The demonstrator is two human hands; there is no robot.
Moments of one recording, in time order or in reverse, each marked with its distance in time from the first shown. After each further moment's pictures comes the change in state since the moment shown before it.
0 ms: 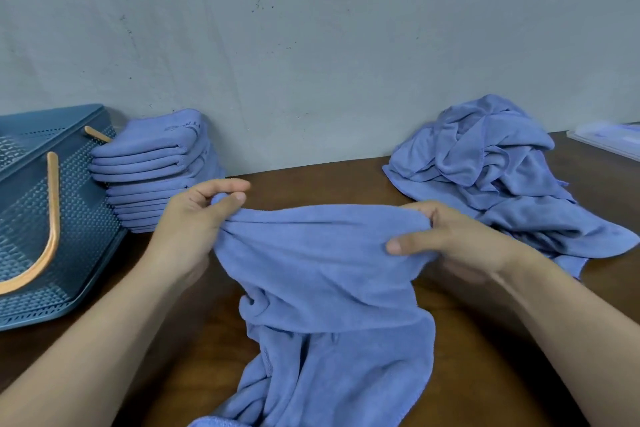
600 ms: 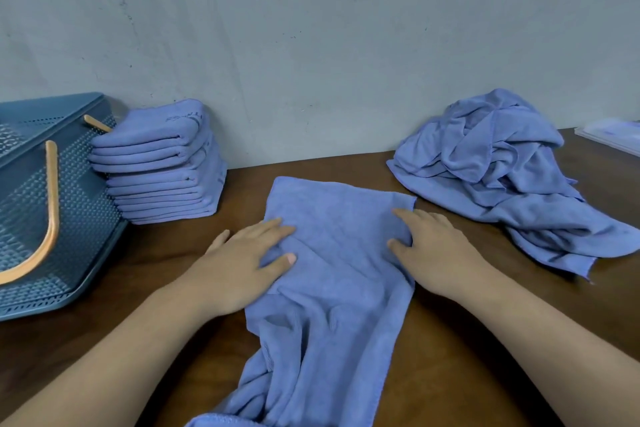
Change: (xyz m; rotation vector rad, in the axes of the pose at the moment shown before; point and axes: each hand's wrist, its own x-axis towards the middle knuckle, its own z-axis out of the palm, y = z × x) left_hand -0.021 -0.038 0.014 1.073 -0.565 0.091; right_hand 0.025 0.040 0.007 -1.178 0.479 0.235
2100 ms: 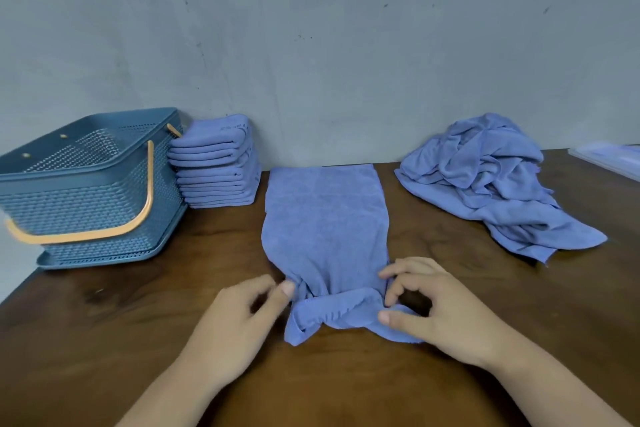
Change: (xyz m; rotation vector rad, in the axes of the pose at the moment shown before) left_hand -0.164 0.048 0.026 -0.474 0.341 -0.066; right_hand -0.135 0.006 0.000 0.426 -0.036 -0.453
